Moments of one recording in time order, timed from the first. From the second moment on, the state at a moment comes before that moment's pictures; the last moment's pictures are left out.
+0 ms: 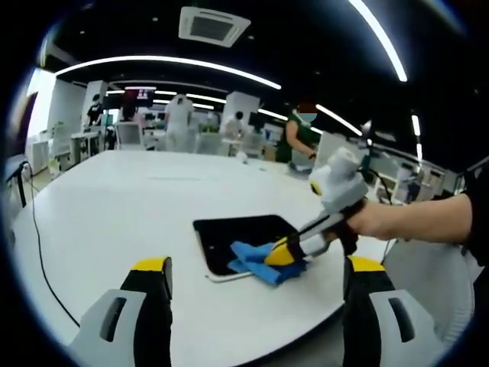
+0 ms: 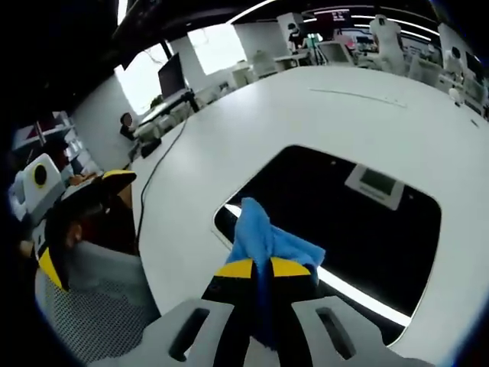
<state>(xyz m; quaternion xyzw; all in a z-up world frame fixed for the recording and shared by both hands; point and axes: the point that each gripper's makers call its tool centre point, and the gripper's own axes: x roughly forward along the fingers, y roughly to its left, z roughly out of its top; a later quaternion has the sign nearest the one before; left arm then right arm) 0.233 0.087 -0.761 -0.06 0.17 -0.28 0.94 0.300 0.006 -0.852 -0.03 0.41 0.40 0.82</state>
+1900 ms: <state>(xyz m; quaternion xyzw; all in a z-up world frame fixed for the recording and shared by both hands) 0.235 0.085 -0.762 -0.06 0.17 -0.28 0.94 0.357 -0.025 -0.853 -0.01 0.39 0.37 0.84</state>
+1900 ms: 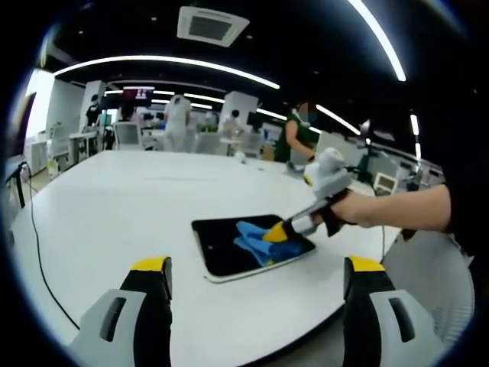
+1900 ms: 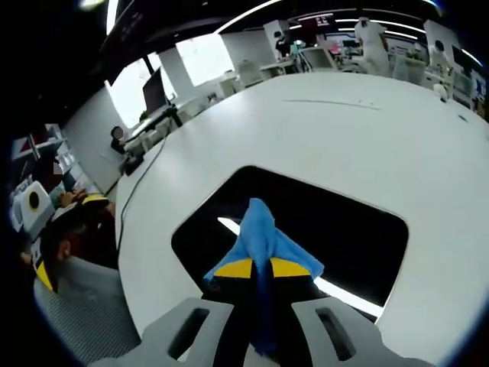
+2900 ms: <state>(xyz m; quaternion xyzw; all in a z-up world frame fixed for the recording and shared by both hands) 0.234 0.082 -0.763 -0.07 0.17 -0.29 0.94 0.411 -0.029 -0.852 -0.01 0.39 0.37 0.84</state>
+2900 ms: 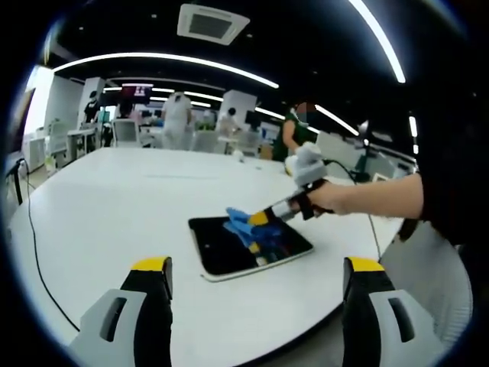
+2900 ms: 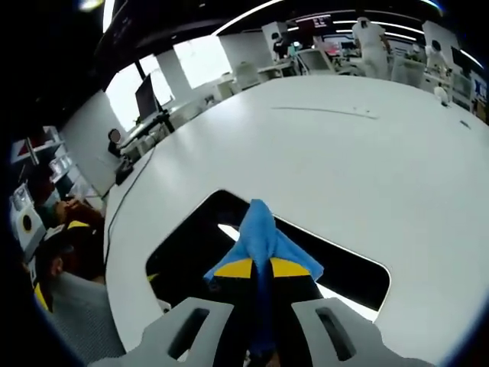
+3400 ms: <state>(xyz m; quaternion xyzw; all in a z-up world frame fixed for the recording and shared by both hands) 0.234 0.081 -0.765 -0.07 0.18 -0.29 0.94 0.433 -0.030 -0.852 -0.01 0.39 0.36 0.85</state>
